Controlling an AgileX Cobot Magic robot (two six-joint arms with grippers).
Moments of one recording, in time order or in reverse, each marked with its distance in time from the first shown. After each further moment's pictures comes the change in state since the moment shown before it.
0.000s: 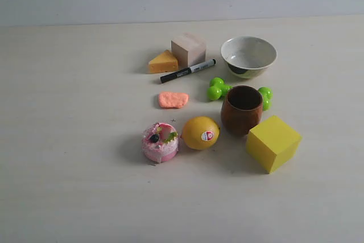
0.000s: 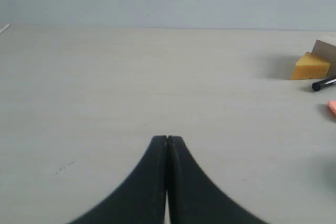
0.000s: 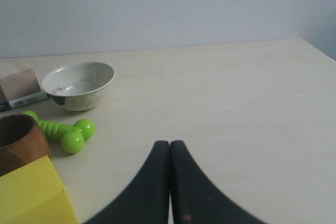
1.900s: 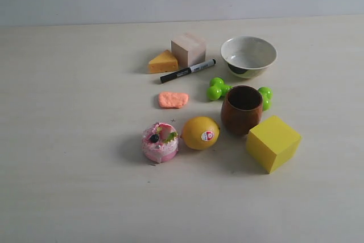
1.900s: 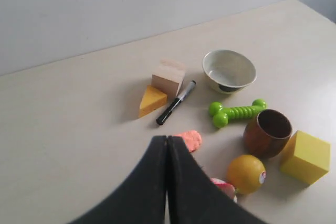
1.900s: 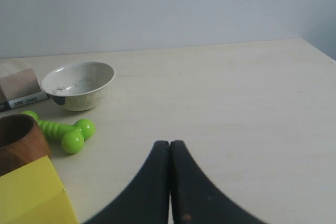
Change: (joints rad) left arm -0.180 0.932 -0.897 -0.524 0.320 0.510; right arm 0.000 0.000 0.000 0.000 0.000 0.000
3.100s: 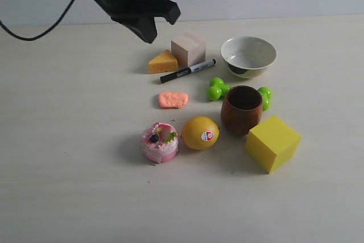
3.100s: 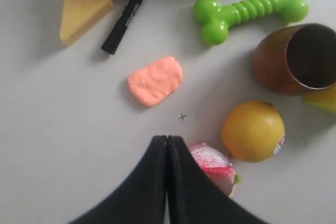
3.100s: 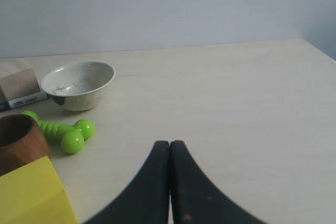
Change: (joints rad) left arm -0.413 1.019 -0.879 0.552 0.443 -0.560; right arm 0.000 0.000 0.000 0.000 0.000 0.000
